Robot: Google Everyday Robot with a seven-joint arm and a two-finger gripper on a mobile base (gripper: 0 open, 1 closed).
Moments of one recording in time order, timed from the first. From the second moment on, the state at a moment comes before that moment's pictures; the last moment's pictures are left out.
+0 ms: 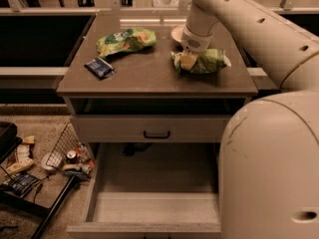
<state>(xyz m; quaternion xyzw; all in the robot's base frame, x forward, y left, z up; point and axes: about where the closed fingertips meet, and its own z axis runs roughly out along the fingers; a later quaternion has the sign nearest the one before) 0.717 -0.103 0.829 -0.57 0.81 -0.01 0.14</state>
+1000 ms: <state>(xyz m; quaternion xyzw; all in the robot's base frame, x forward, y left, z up) 0.717 -0.103 0.830 -0.57 0.81 -0.01 0.14</state>
